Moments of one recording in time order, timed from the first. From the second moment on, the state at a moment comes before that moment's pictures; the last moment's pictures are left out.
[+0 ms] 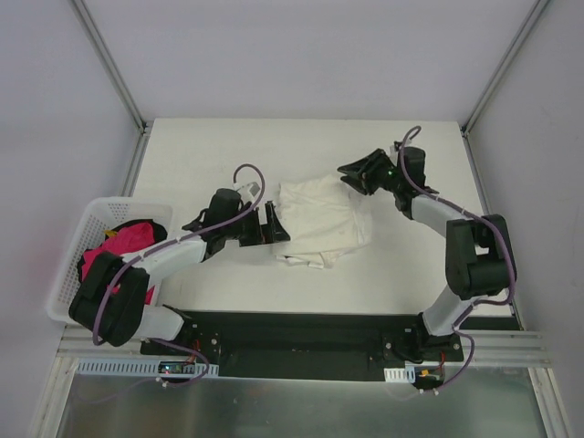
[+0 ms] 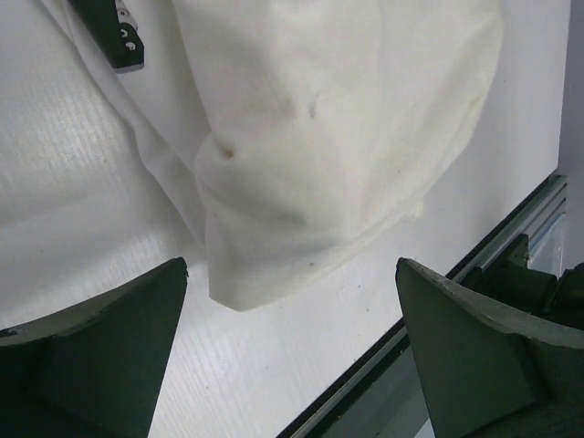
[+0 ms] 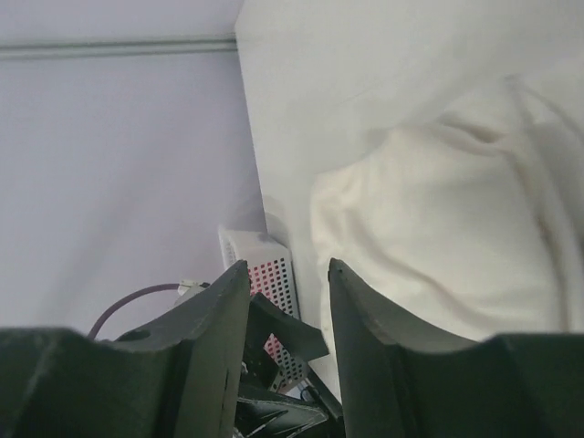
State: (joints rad) left arm -0.48 1.39 0.64 0.04 0.44 -0.66; right arm 0.17 1.72 0.94 0.34 -0.60 1.22
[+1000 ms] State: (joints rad) left arm -0.48 0.77 0.73 -0.25 0.10 -0.57; right arm 0.80 2.10 1.21 0.30 -0.60 1.24
